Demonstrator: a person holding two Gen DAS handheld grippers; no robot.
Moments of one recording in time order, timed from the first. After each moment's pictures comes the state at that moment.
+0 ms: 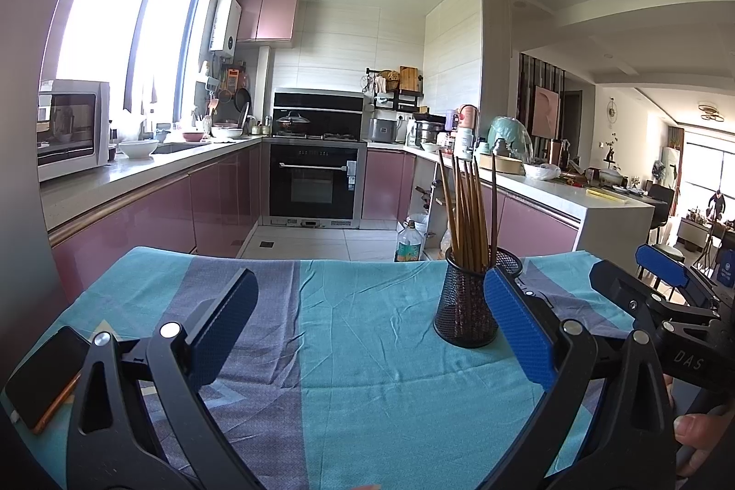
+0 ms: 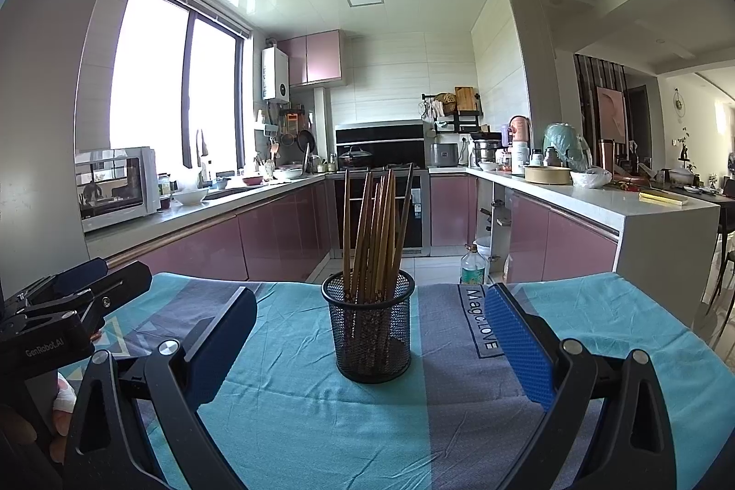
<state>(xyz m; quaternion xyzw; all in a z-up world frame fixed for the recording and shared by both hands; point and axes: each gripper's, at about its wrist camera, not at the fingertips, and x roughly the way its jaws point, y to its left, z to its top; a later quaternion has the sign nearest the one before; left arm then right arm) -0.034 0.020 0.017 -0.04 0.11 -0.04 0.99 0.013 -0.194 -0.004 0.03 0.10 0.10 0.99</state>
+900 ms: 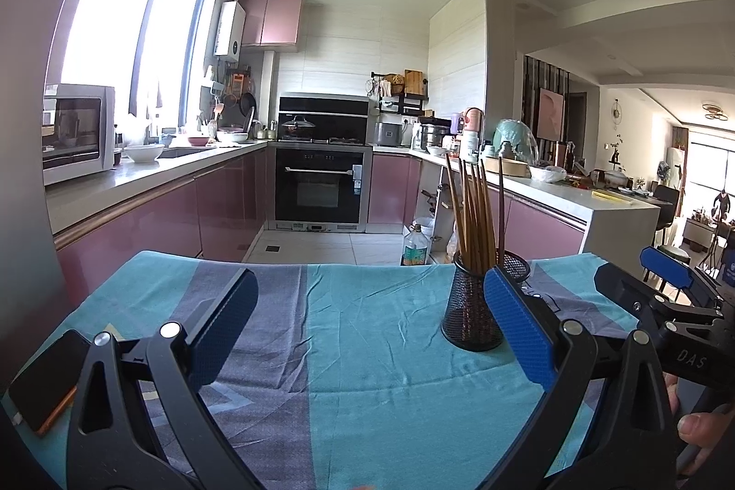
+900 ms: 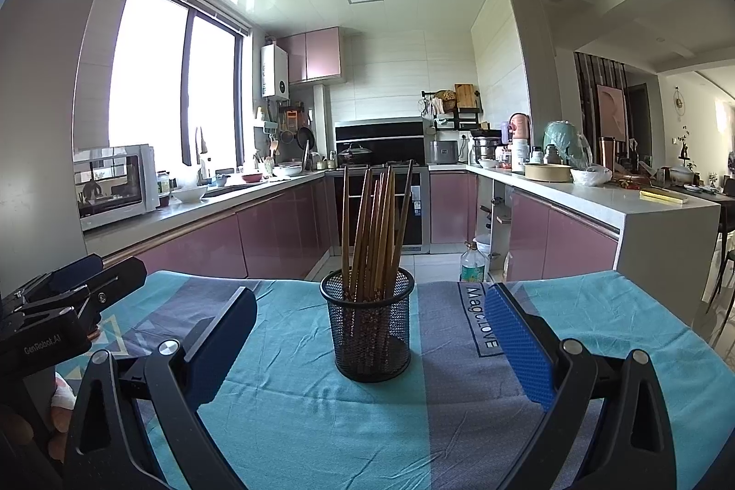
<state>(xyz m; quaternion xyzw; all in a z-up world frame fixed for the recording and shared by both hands) -0.038 0.019 0.012 -0.03 0.10 -0.03 0.99 0.015 -0.194 -0.005 0.03 0.10 0.10 0.99</state>
